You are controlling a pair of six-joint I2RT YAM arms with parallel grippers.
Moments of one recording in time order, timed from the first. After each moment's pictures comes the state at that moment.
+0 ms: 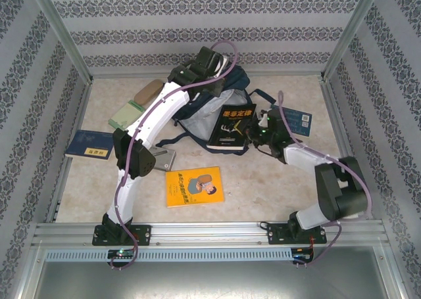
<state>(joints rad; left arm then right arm) -0.57 2.20 2.41 -0.97 -0.09 -0.11 0.28 1.52 0.72 0.28 -0.54 1.18</state>
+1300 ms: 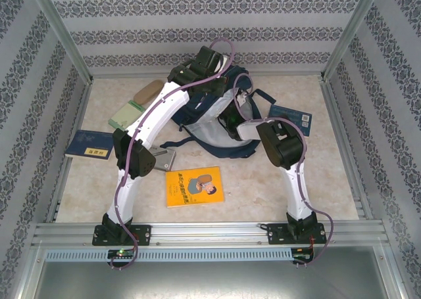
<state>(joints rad) -0.57 2.20 2.42 -0.98 0.02 -0.23 0.47 2.23 1.30 0.64 0.19 1.35</state>
